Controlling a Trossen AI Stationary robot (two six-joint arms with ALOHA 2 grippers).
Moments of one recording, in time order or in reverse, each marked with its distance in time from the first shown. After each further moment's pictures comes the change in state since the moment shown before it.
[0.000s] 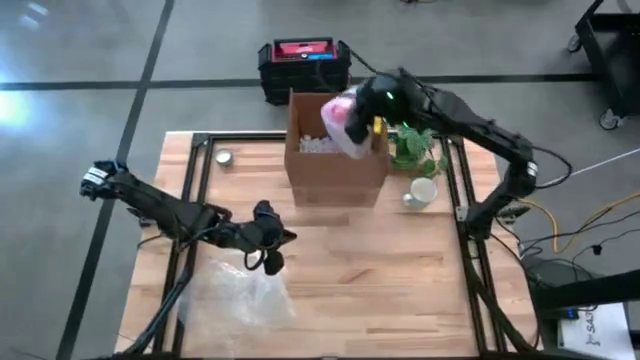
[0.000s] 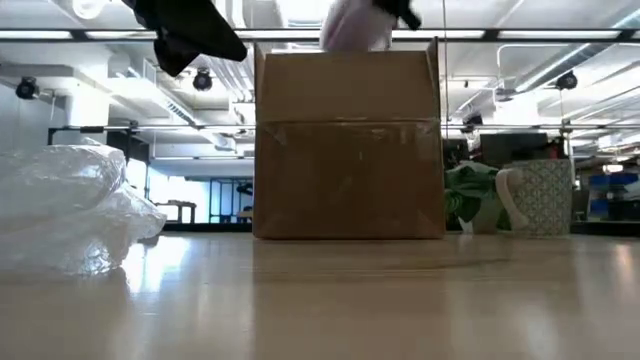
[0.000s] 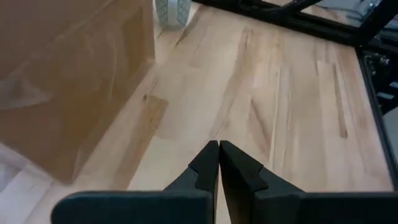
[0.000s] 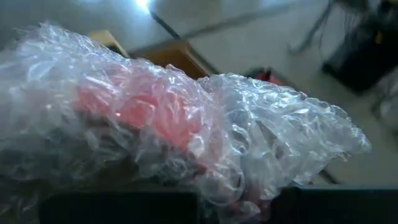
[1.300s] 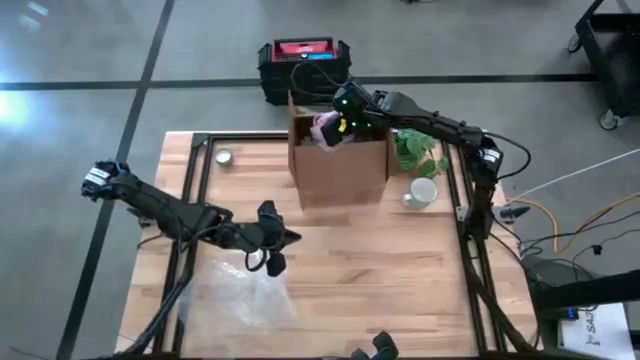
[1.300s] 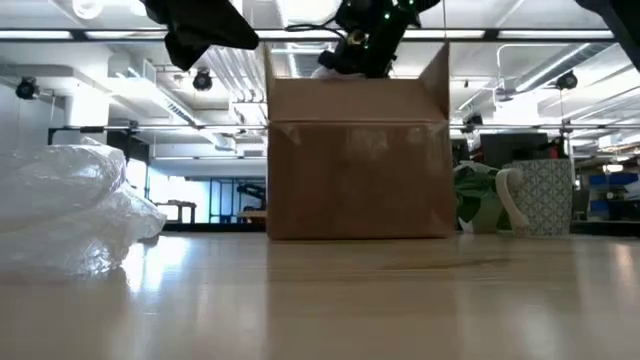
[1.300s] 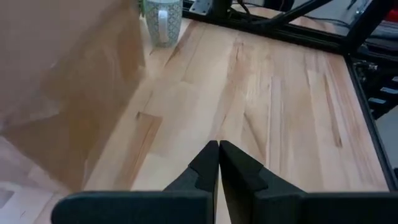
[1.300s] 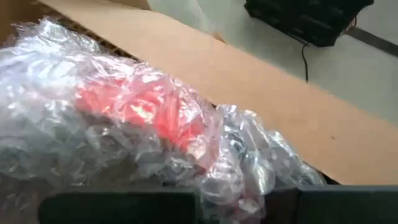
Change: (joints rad) left arm 0.000 0.005 0.002 0.072 0.001 0.050; right arm -0.050 0.231 -0.014 -0.027 -0.063 0.378
